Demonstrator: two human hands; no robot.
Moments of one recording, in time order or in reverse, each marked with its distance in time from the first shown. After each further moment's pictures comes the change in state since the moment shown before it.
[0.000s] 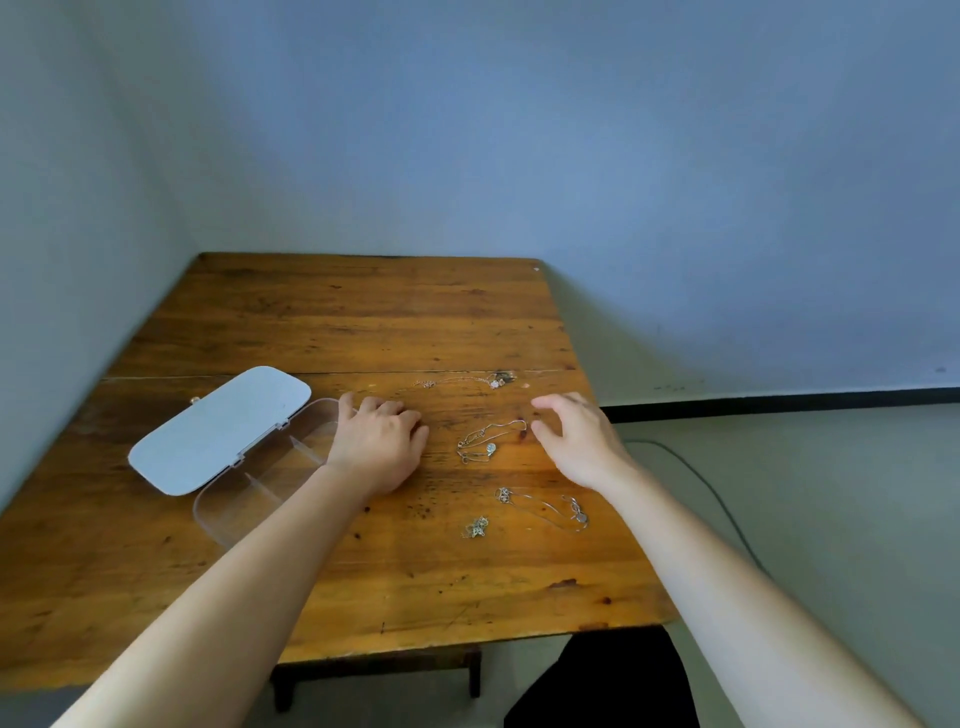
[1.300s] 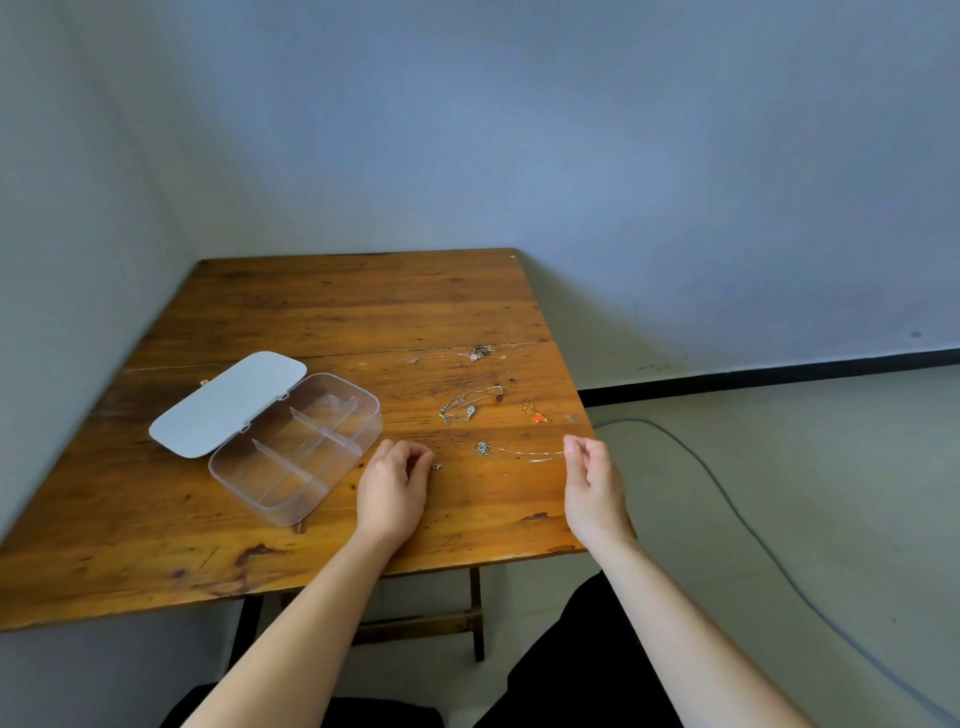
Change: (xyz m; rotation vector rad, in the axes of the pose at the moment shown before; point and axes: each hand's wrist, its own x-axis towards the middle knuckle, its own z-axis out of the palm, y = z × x) left_hand -0.109 0.064 0.024 -0.740 0.282 -0.174; right_hand -0.131 0.026 0.034 0.569 0.350 0.261
